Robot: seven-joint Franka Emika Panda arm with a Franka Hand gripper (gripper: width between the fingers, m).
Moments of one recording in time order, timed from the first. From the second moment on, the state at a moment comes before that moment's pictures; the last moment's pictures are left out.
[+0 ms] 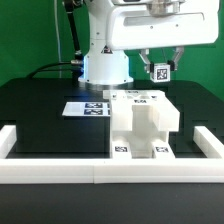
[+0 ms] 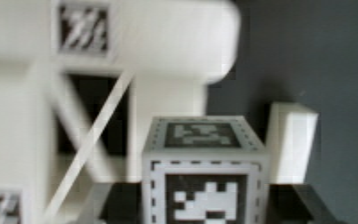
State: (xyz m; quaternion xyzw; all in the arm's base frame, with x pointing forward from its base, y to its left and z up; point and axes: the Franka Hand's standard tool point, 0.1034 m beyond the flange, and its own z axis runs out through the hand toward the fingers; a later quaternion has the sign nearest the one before) arm 0.503 0.069 0.136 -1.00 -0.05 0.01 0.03
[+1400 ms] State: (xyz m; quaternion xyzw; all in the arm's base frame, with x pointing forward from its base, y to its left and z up) arm 0.582 0.053 0.139 -0.99 -0.11 0.02 0.02
